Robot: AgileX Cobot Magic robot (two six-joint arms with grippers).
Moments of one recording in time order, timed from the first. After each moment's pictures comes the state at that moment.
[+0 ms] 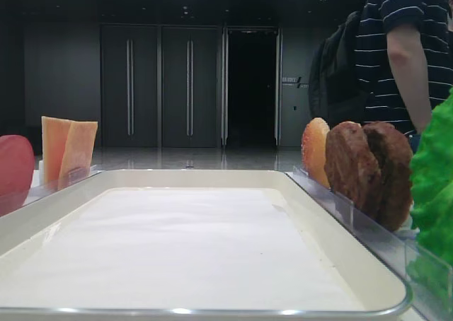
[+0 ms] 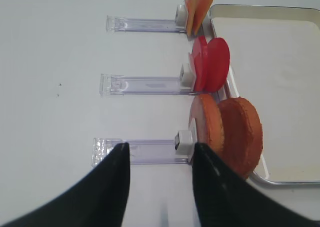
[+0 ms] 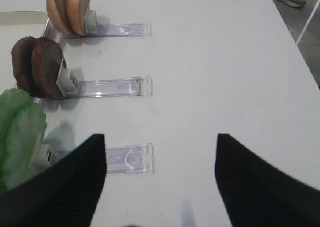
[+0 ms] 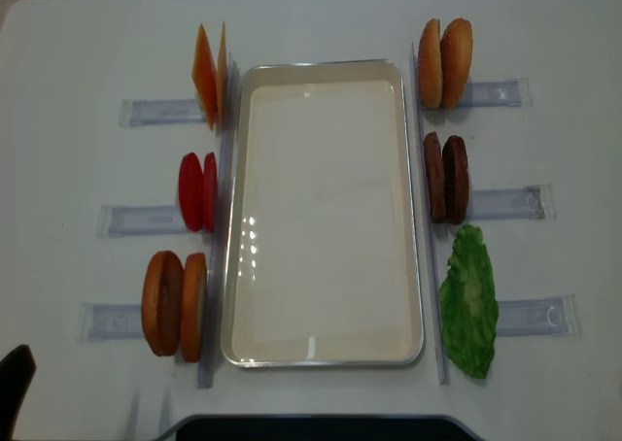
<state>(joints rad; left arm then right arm) 0.02 -0.02 -0.47 -0.06 1.11 -0.01 -0.03 -0.01 -0.50 0.08 1.14 -0.07</state>
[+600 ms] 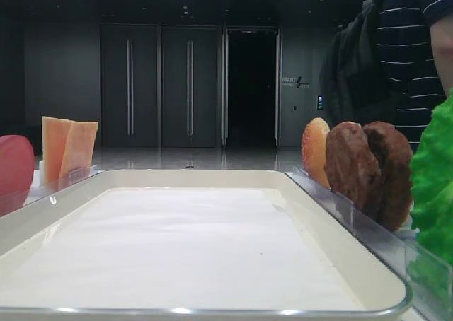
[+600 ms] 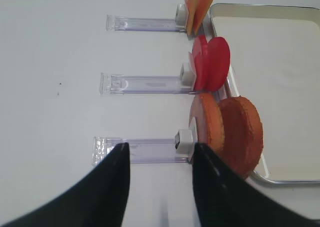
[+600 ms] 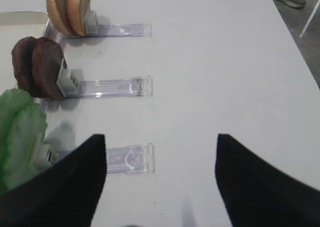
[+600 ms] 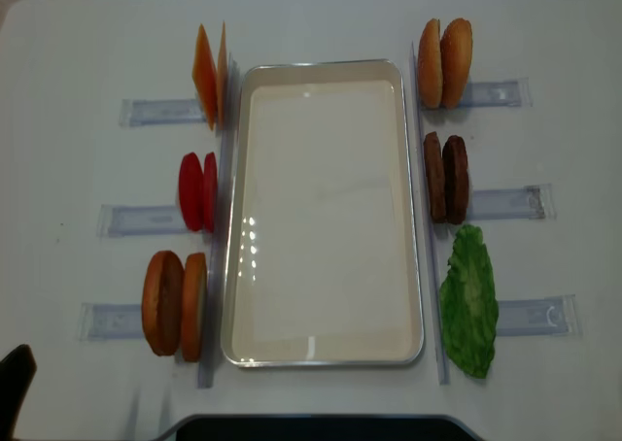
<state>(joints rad) 0.02 0.00 -0.47 -0.06 1.11 -0.01 -0.03 -0.01 -0.50 0.08 1.14 -0.07</state>
